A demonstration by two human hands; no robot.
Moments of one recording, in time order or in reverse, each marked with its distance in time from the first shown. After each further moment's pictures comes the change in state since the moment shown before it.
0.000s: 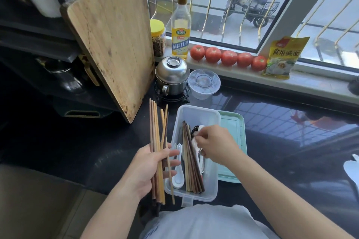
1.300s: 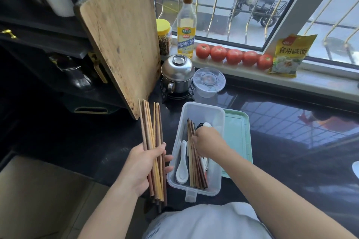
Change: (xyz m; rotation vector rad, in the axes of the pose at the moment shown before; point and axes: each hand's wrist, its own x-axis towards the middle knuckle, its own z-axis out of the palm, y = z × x) left_hand -0.009 -0.009 -0.015 -0.113 0.147 0.014; right_hand 0.028 0.006 0.034 -0.266 -0.084 -0.028
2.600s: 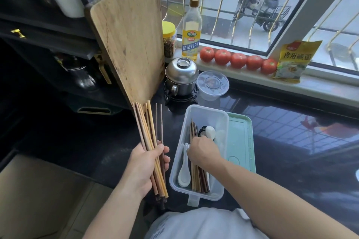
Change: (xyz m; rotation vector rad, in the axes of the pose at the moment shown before) left_hand 0.002 0.002 0.000 -0.065 0.056 0.065; right_hand 0.017 -0.007 0.046 -0.292 0.056 0.013
